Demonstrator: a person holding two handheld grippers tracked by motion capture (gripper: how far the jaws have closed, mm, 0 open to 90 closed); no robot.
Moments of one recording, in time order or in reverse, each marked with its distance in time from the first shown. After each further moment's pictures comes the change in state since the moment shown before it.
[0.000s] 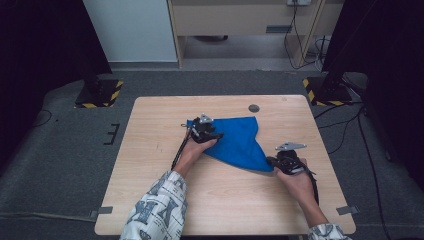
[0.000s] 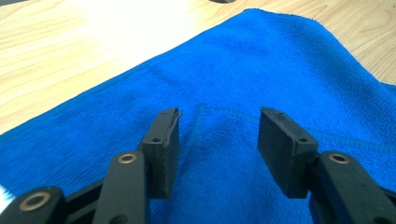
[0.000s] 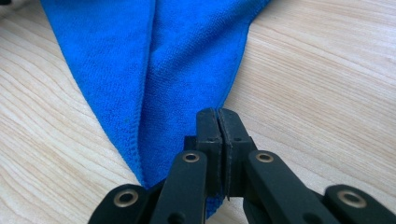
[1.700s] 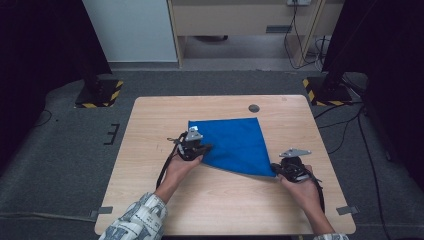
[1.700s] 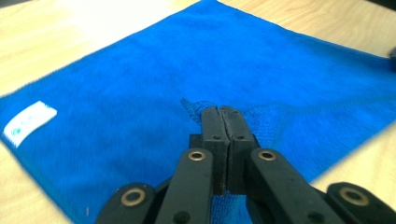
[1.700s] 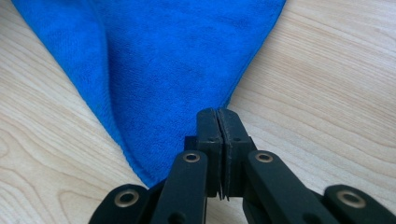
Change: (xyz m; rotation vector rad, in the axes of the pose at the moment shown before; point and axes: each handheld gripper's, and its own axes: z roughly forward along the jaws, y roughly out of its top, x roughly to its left) left arm -0.036 -0.031 -0.093 -0.007 -0.050 0.055; right arm 0.008 -0.014 -0.022 0.035 -0.019 -0.004
